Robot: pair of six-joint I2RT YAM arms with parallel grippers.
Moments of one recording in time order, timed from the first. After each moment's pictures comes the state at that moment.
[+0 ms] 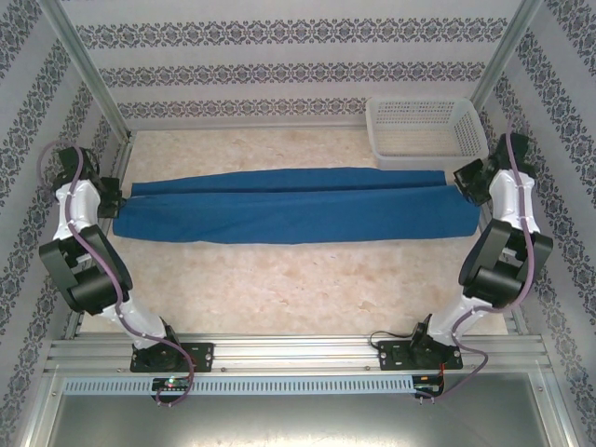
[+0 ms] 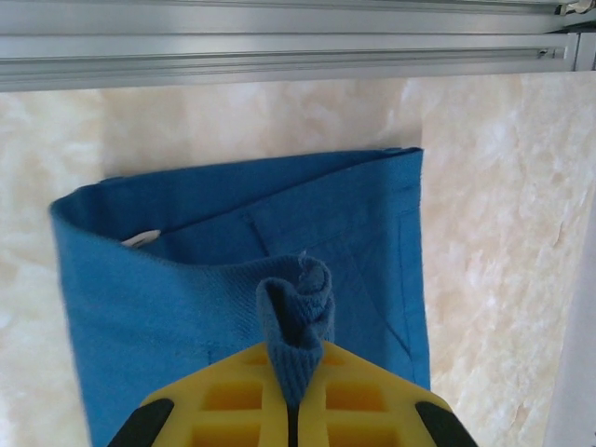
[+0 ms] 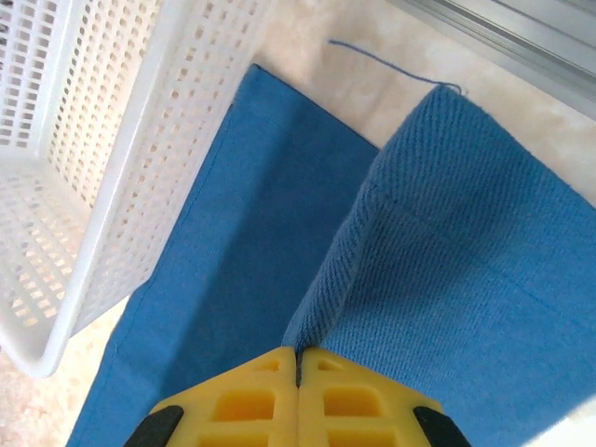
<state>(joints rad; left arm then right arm) 0.54 1.72 1.40 -0.75 0.09 -1.08 -0.45 1.75 1.46 -0.74 -0.28 0.68</state>
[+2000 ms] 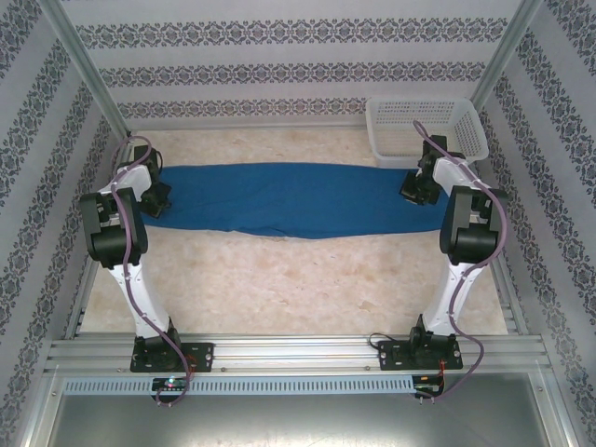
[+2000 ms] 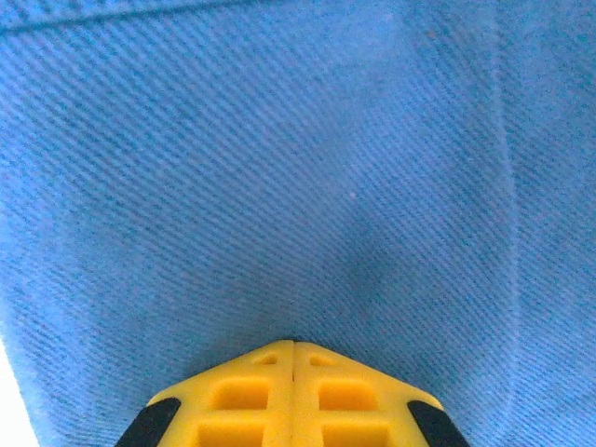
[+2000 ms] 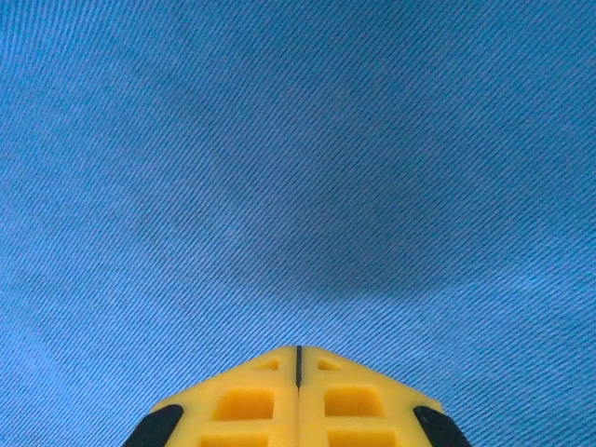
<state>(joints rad) 0.26 2.07 1.49 -0.76 -0.16 -1.06 -0.14 2.05 1.52 -0.78 -0.11 0.31</state>
